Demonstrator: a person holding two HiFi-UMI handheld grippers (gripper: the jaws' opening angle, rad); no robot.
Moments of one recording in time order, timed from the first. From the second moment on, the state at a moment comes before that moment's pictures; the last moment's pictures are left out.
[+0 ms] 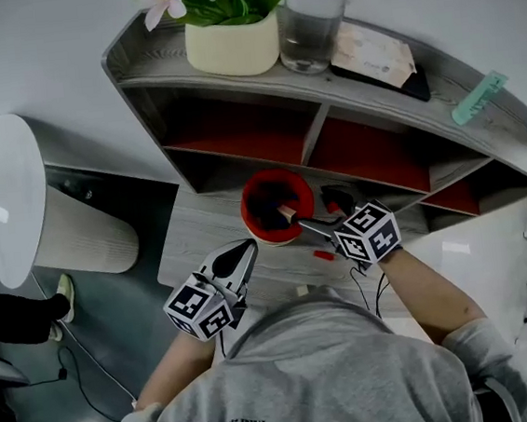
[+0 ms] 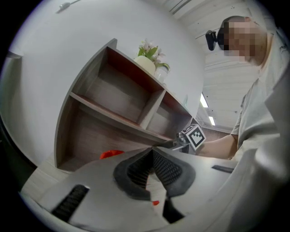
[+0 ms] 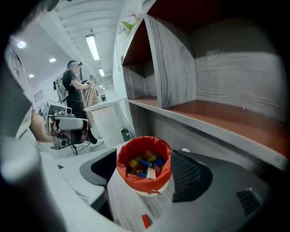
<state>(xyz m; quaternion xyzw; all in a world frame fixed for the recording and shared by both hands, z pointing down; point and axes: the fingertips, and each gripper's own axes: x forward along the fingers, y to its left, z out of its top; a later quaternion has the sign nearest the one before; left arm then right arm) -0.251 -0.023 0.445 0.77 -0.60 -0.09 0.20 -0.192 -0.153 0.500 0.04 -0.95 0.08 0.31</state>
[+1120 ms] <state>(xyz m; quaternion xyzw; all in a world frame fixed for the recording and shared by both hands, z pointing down) -0.083 -0.013 0.586 0.71 -0.62 -0.06 0.32 -0.061 -0.106 0.774 -0.09 -0.88 -0.03 0.46</state>
